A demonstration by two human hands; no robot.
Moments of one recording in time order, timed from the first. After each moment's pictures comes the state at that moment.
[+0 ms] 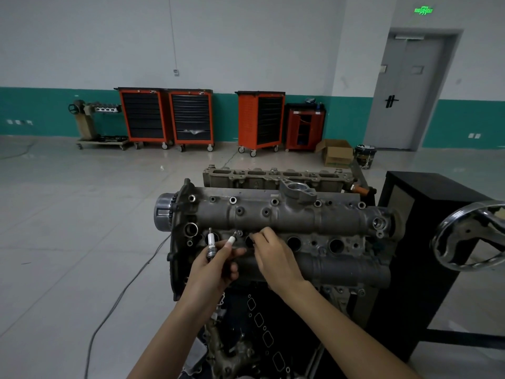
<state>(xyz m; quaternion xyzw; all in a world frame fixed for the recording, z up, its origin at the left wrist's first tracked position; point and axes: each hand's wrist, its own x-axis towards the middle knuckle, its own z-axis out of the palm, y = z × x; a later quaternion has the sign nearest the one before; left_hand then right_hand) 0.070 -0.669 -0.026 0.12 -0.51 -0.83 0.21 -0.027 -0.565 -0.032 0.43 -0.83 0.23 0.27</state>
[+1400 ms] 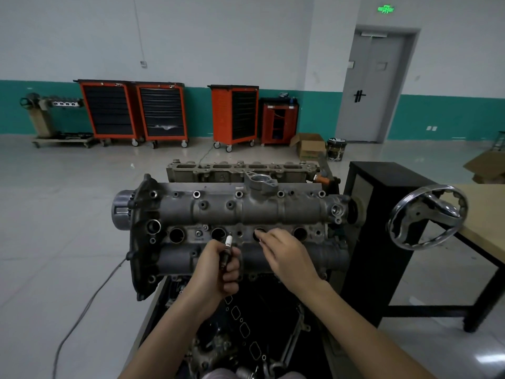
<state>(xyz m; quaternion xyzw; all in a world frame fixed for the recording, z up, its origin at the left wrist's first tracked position) 0.049 -0.614 -0.011 0.19 -0.47 -0.86 0.01 -0.037 -0.482 -0.031 0.43 -0.81 0.27 0.31</state>
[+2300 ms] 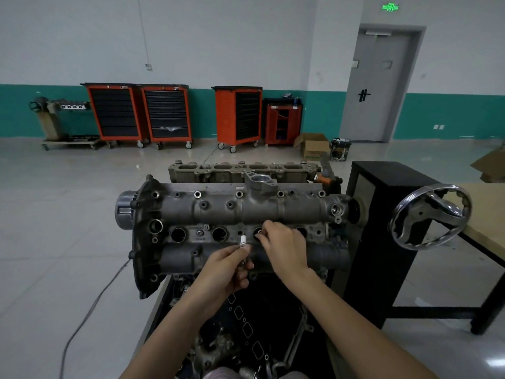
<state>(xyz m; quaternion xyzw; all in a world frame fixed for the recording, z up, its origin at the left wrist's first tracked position) 0.047 -0.610 -0.026 0.10 -0.56 -0.82 0.04 -0.050 -0.500 -0.028 0.29 -0.89 0.19 0.29</state>
